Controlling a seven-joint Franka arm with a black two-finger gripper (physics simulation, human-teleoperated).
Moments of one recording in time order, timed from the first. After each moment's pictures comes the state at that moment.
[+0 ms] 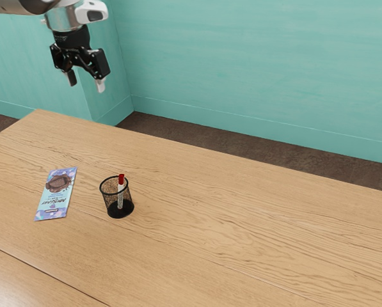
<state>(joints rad) -0.17 0.10 0.28 -1.39 0.00 1.52 0.13</state>
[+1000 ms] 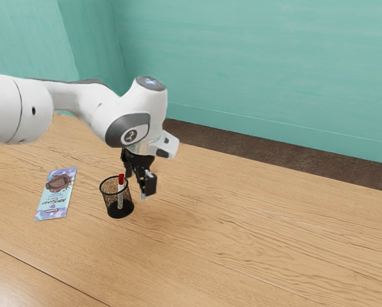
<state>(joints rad) -0.33 0.23 0.20 -1.94 0.26 2.02 0.20</state>
